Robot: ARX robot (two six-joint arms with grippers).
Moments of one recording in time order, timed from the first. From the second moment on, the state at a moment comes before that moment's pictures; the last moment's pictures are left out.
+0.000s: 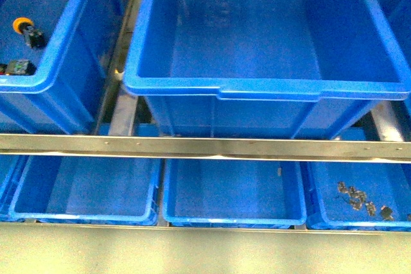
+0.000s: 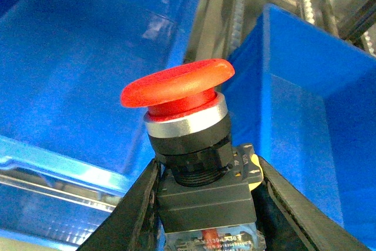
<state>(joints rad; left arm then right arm) 0.00 1.03 0.07 0.94 0.00 -0.01 0.04 1.03 0.35 0.42 0.21 -0.35</state>
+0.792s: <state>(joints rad) 0.00 0.45 0.02 0.45 0.01 -0.01 0.08 1.04 0.36 0.44 0.23 -0.32</state>
